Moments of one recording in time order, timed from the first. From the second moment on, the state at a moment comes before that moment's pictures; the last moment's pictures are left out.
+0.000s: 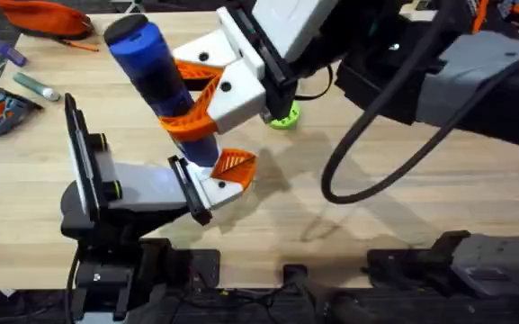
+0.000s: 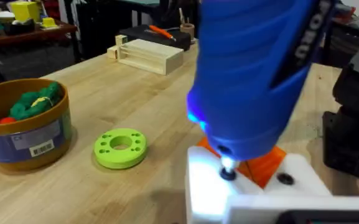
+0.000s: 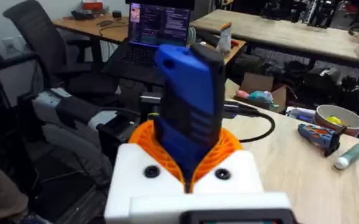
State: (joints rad) left arm 0.01 0.01 0.01 -0.11 1.08 0.02; right arm 0.73 1.53 1.11 0.41 -1.29 -0.12
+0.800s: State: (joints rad) left arm 0.01 0.01 0.01 -0.11 1.07 0.03; right arm 0.69 1.57 1.23 0.55 -1.27 0.12
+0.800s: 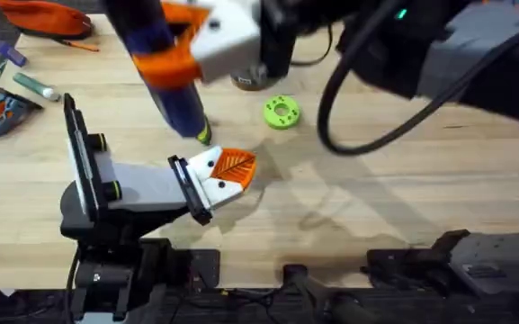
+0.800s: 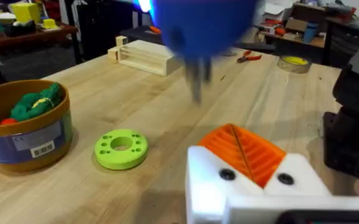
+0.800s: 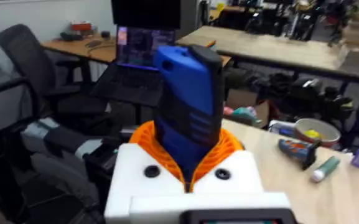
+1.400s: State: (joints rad) left arm 0.01 0.01 0.01 -0.11 1.07 0.03; right arm 0.55 1.57 1.35 0.01 -1.20 0.05
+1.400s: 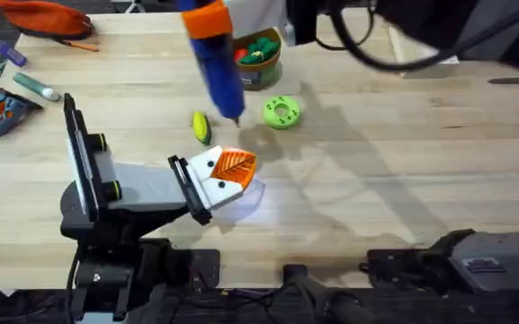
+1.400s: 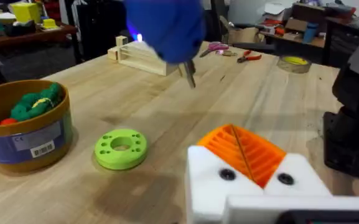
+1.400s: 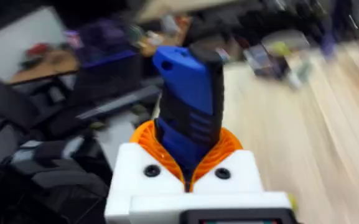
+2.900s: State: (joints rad) left arm 0.01 0.01 0.01 -0.11 1.07 0.03; right arm 0.33 1.90 1.72 -1.38 0.10 -1.04
